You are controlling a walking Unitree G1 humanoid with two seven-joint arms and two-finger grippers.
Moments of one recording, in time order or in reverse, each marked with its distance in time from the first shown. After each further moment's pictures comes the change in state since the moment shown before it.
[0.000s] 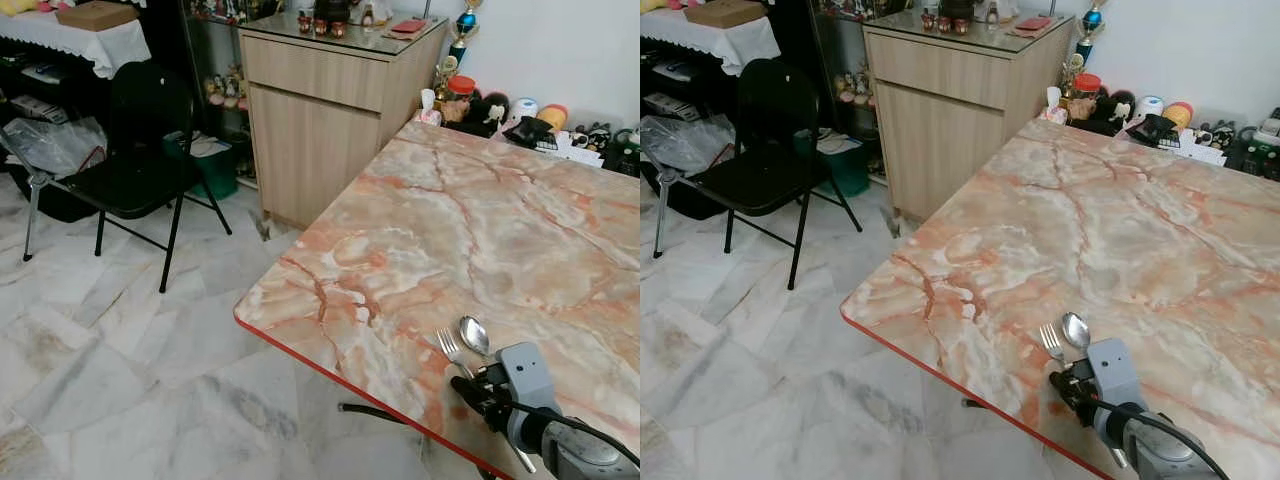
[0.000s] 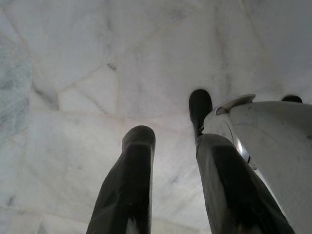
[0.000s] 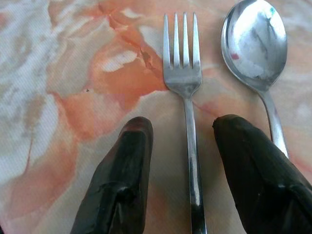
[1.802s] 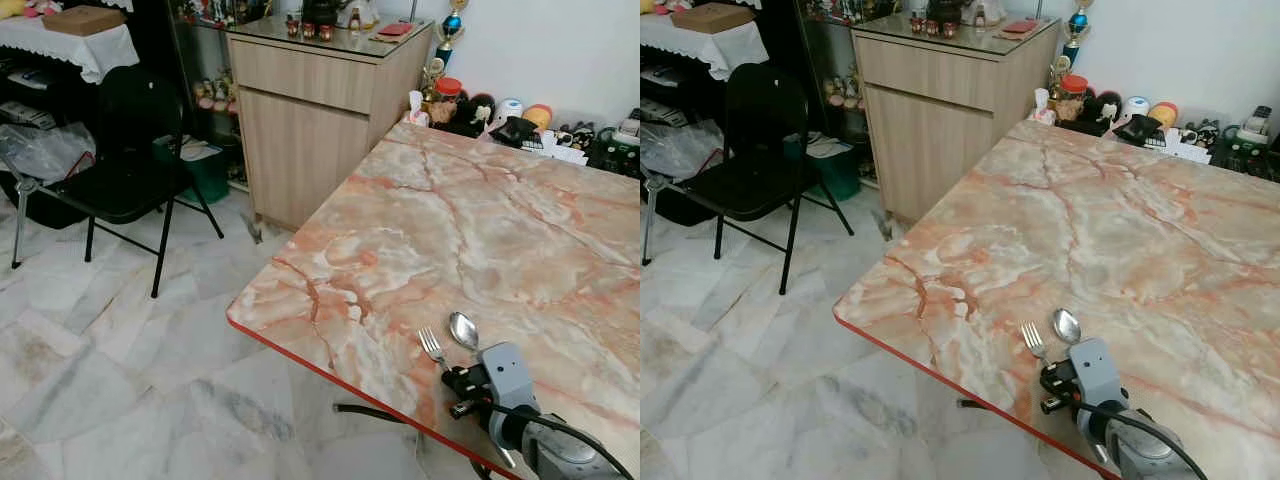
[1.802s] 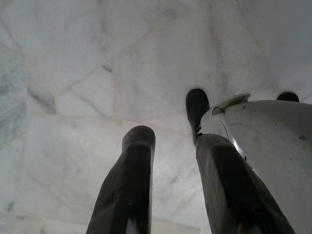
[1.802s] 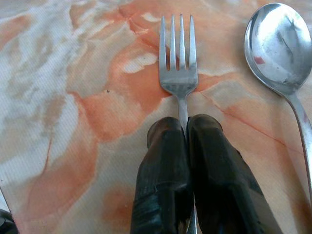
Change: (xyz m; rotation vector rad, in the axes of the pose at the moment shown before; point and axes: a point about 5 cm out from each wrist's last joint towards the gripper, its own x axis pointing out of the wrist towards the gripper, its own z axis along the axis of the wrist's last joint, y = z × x) left arm -0.001 0.001 -0.003 0.000 0.009 -0.009; right arm 0.016 0.012 -0.002 -0.030 -0.041 0.053
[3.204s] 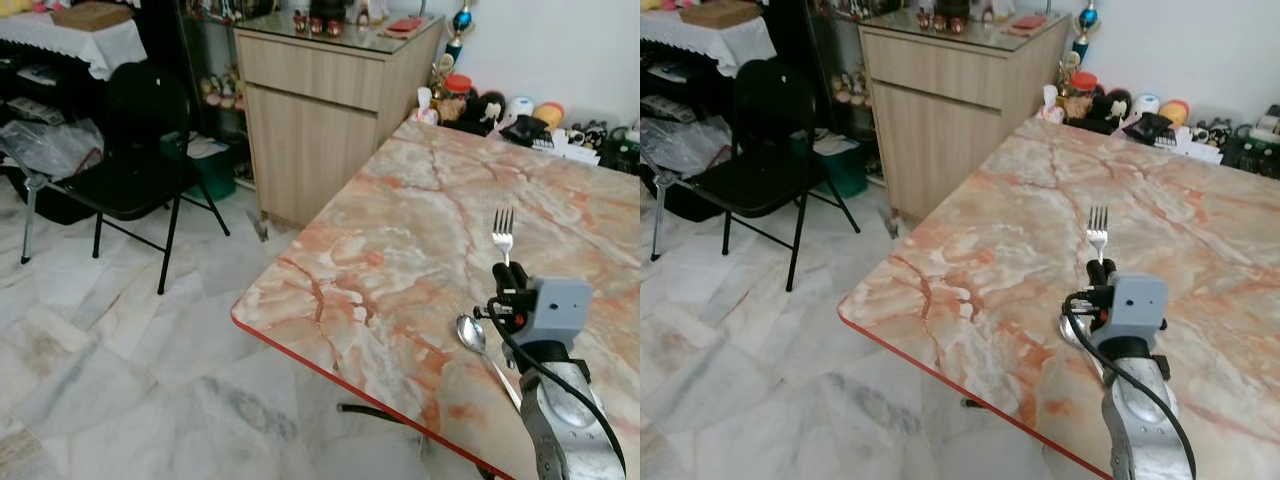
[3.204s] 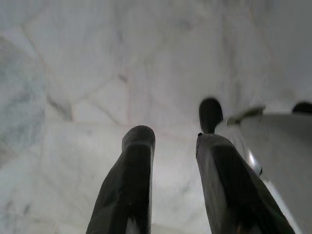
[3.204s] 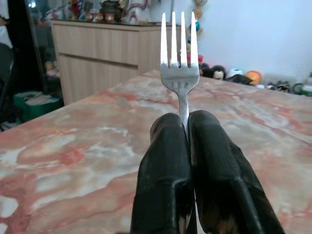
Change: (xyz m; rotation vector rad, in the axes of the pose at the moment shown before) left arm 0.003 0.001 0.012 0.033 -0.036 0.049; right arm -0.013 -0.019 0.081 0.075 -0.618 -0.456
